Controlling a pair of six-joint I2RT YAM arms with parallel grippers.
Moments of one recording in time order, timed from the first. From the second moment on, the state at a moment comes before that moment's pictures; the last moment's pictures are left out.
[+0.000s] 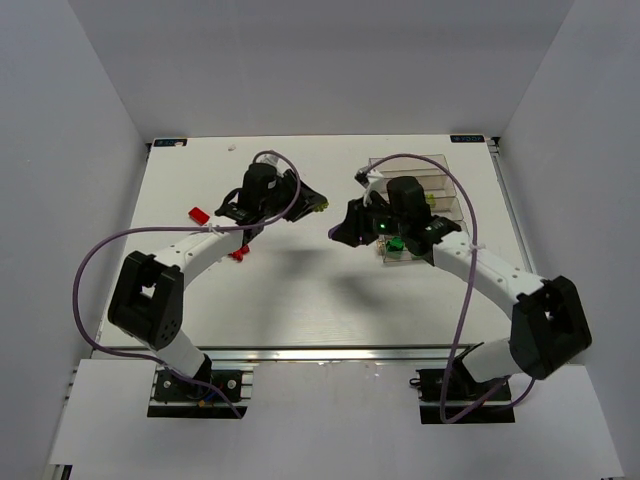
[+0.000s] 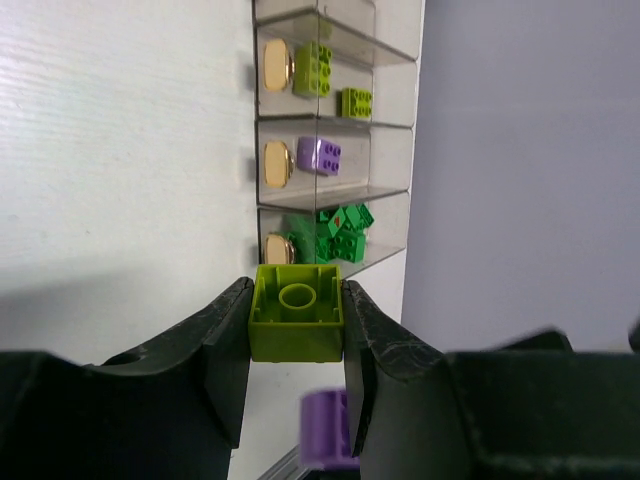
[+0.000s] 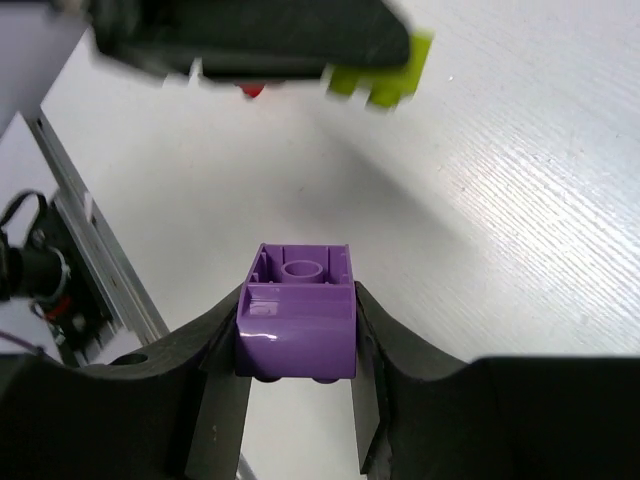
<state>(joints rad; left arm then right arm) -0.49 1.60 1.10 0.04 0.25 -1.02 0.58 1.45 1.03 -0.09 -0.47 0.28</state>
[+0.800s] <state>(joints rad) -0.54 1.71 1.20 0.04 0.33 -0.97 0.12 1.54 1.10 -0.20 -0.24 -0.05</state>
